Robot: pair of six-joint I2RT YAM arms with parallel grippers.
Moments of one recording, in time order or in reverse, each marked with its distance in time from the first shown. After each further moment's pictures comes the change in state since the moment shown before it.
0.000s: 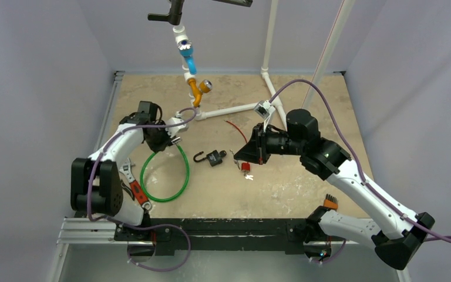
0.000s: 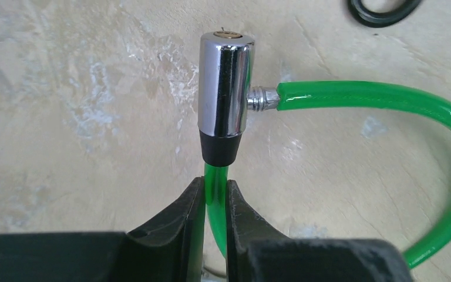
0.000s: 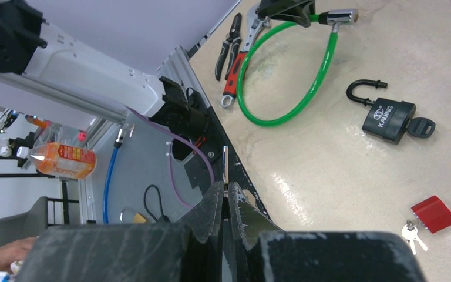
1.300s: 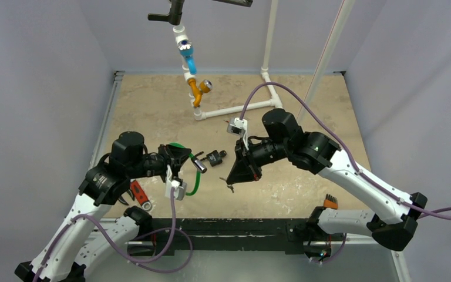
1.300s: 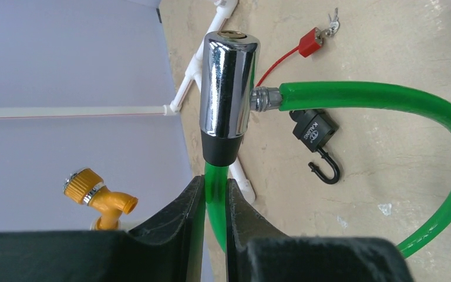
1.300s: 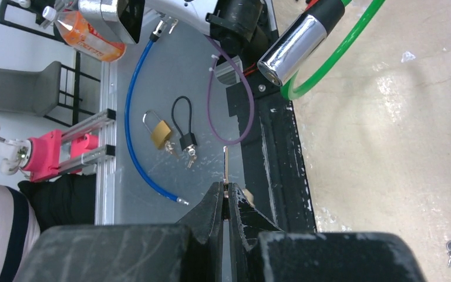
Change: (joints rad) left arm -0.422 -0.866 -0.071 -0.093 0.398 0.613; right arm 0.195 0.139 0.229 -0.294 -0.161 -0.257
